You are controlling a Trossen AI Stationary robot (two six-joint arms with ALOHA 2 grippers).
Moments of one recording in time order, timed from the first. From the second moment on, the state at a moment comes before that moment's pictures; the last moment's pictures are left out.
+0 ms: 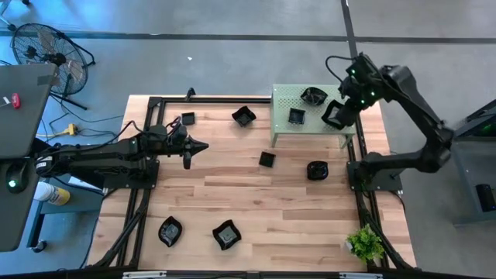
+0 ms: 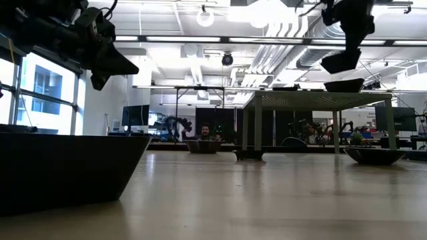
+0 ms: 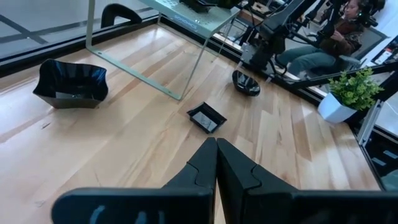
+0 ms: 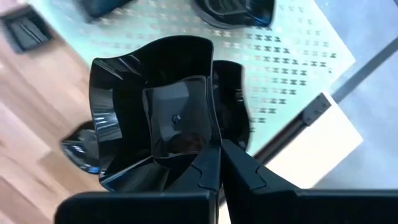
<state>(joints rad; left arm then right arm) 0.26 0.61 0.30 0.06 0.06 -0.38 -0.91 1.21 1.51 -1.55 0.05 -0.19</state>
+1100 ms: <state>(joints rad) 0.26 0.61 0.30 0.06 0.06 -0.40 -1.00 1.34 1.44 -1.49 0.10 -0.32</state>
